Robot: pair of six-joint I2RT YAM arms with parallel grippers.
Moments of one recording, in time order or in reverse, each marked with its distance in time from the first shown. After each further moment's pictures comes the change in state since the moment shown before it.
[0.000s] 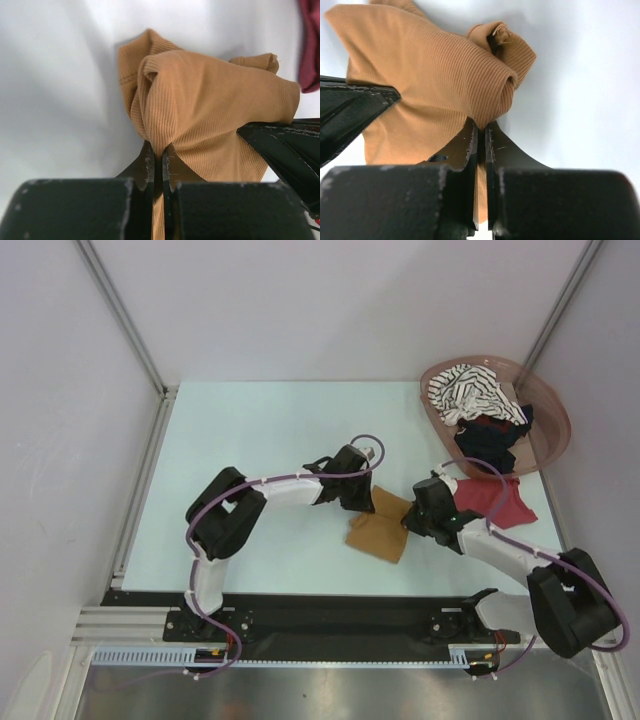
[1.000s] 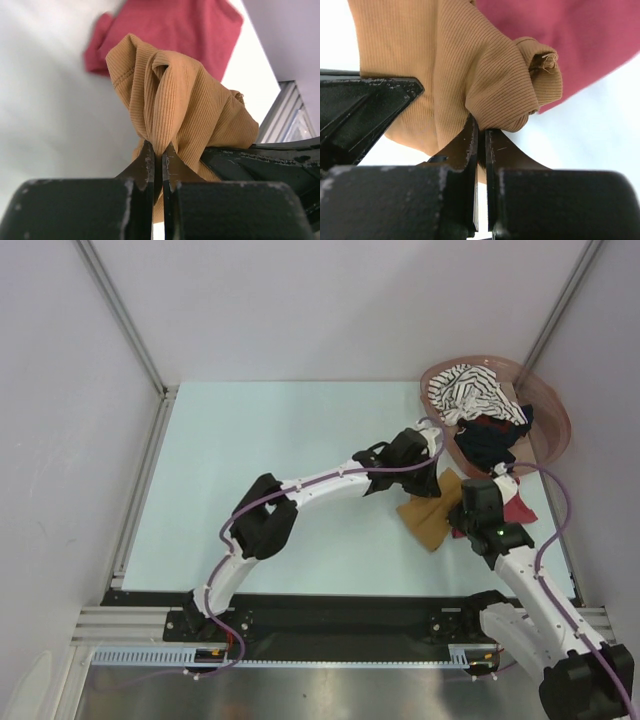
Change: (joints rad) left arm -0.171 0.250 0.597 -0.080 0.028 0.062; right arm -0.219 -0.422 0.037 -0.356 0.170 -0.049
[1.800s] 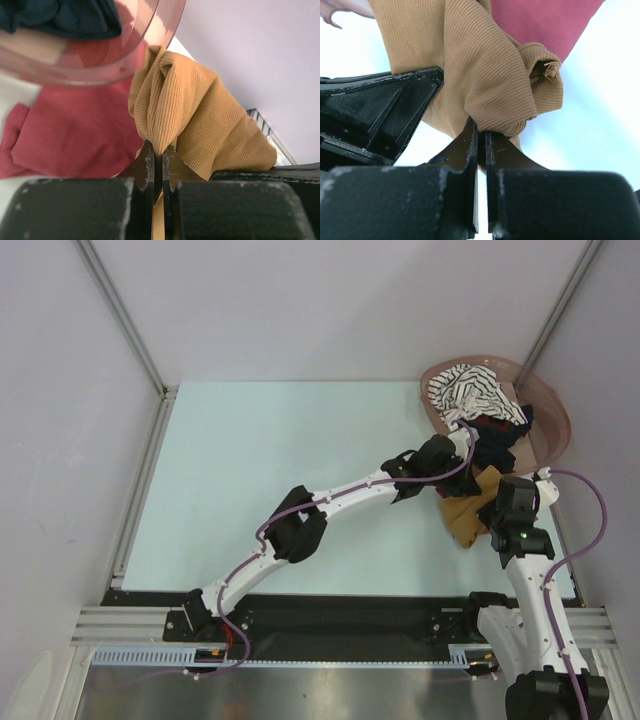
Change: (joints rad) left arm -0.069 0.332 0.443 0.130 0.042 -0.041; right arm -0.333 -0.088 0.045 -0.066 -0.044 -0.063
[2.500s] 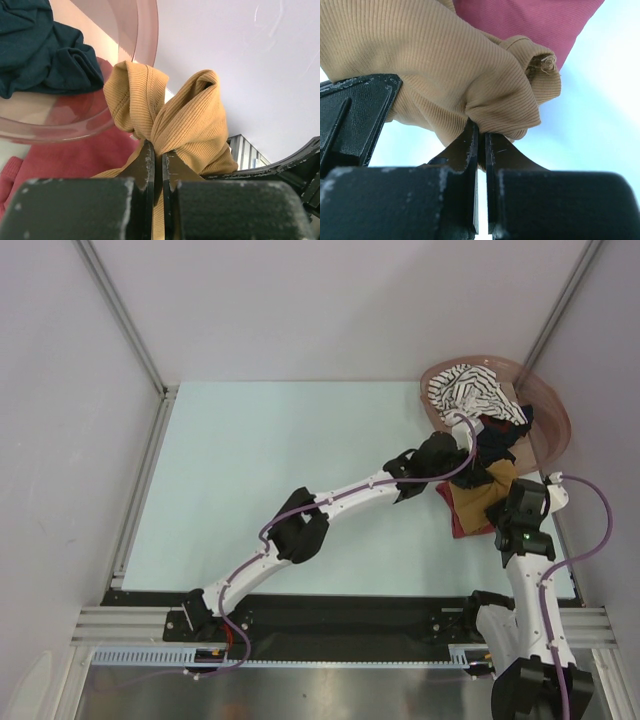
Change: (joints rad) left arm -0.001 0.046 0.076 0.150 -0.020 -0.002; right arm -0.129 0.012 -0.048 0.105 -0.069 -0.015
